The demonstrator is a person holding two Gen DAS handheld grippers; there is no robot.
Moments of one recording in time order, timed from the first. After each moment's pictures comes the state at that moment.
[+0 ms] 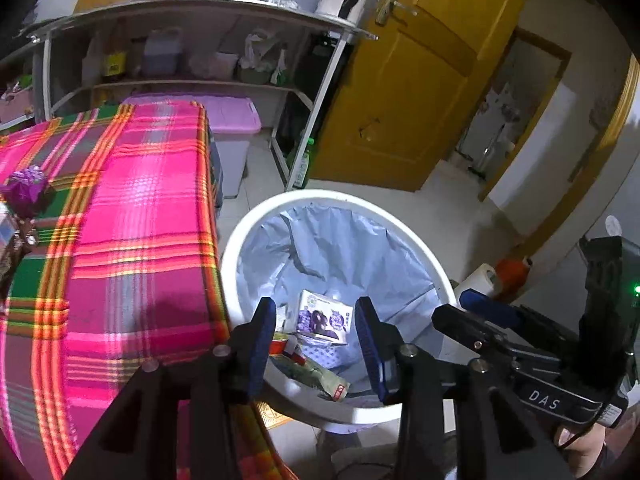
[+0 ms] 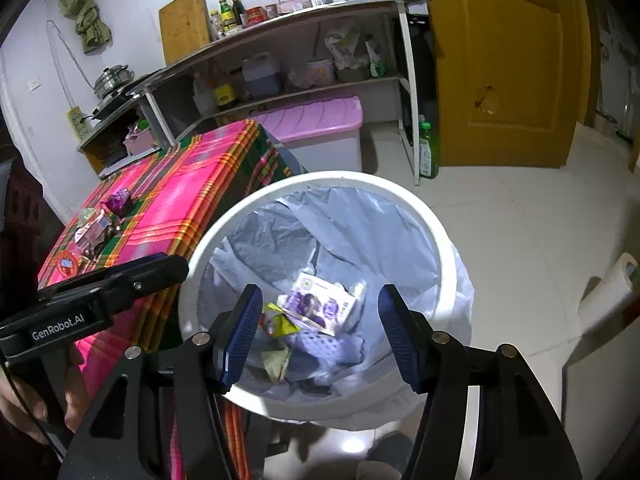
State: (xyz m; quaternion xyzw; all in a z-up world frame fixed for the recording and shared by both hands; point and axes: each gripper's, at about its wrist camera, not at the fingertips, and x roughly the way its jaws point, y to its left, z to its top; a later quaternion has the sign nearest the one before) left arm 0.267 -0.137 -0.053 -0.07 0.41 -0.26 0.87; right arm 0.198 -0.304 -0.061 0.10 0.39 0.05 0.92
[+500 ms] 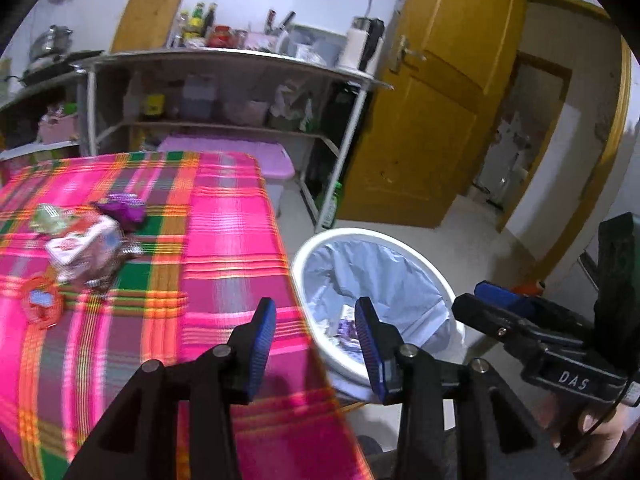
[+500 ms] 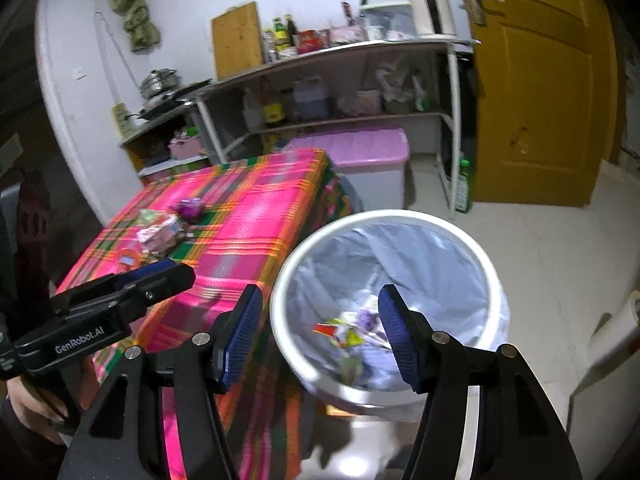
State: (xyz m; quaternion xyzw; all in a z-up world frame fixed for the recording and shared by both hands) left arm 0.206 -0.065 -0.008 -0.07 0.35 -0.21 0.91; right arm 0.166 -0.245 -0.011 0.07 0.34 0.11 0.93
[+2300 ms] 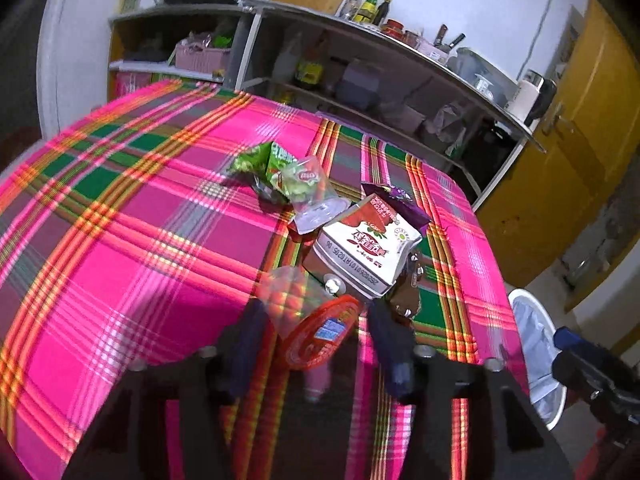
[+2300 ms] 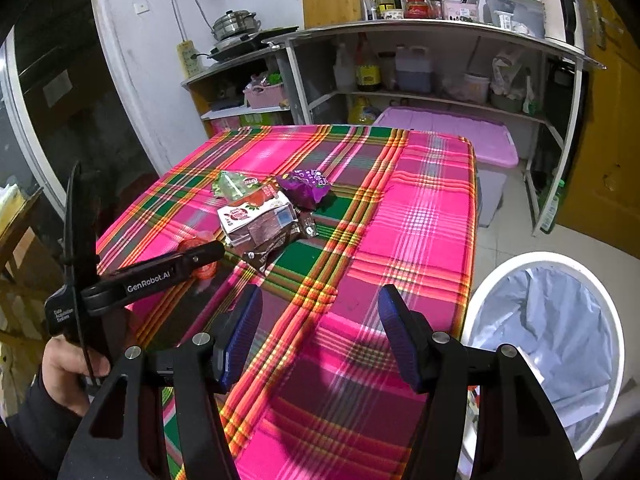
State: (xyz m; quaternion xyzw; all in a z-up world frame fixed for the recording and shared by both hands) left arm 0.278 0.130 -0.068 -0.19 0.39 -0.02 0.90; right arm 0.244 -0.088 -0.018 0.01 0.39 0.23 0.89
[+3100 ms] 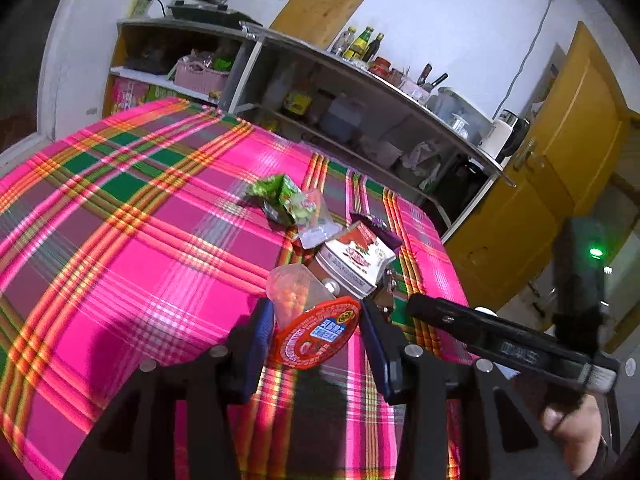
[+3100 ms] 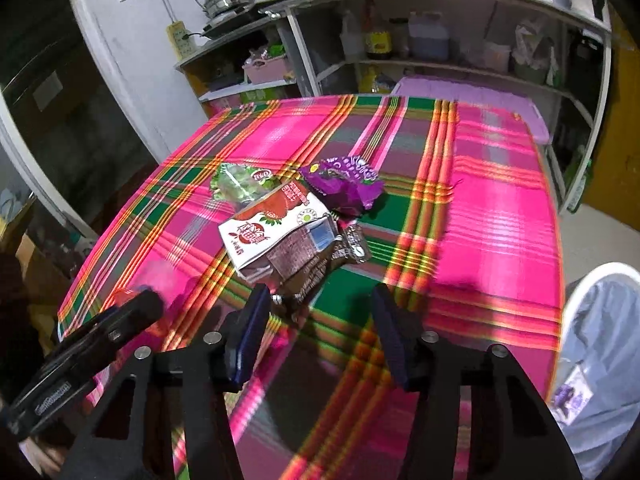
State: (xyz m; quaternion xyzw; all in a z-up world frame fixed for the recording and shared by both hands) left arm 0.227 0.157 -0.047 -0.22 0.32 -0.05 0.92; right arm 0.304 -0.022 -0.050 0.03 0.45 0.24 0.86
